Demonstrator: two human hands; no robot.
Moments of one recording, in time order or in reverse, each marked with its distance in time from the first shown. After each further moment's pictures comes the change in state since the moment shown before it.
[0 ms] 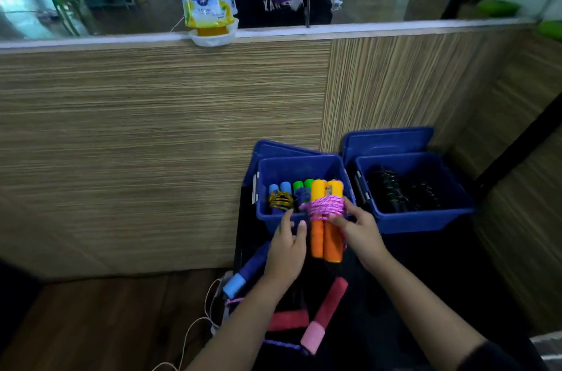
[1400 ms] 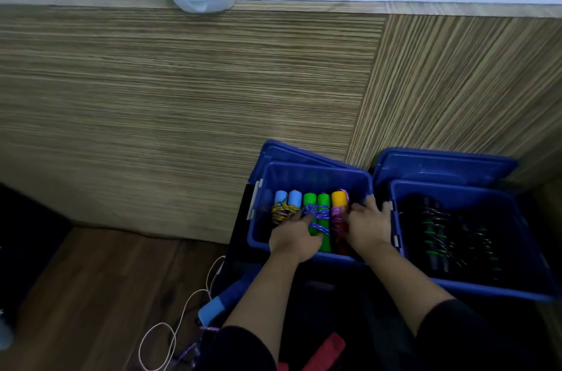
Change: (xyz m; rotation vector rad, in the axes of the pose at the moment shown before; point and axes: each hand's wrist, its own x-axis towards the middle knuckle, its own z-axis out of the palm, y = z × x) left_hand 0.145 -0.009 0.044 0.649 -0.225 -0.165; right_hand 0.176 0.045 0.002 -1.627 -0.307 -0.258
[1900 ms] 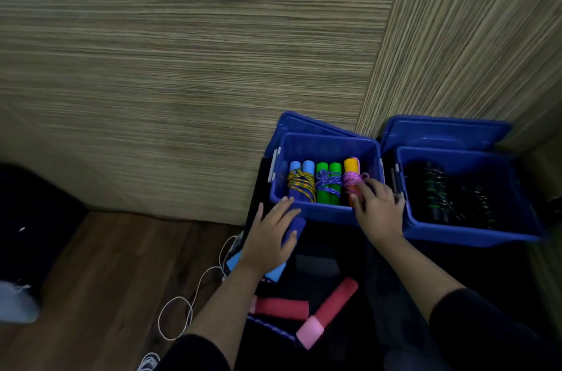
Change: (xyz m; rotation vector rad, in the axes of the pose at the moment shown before) left_hand -0.100 -0.107 0.020 0.038 0.510 0.532; right_hand -0.071 -0.021 0.022 0.442 0.472 0.122
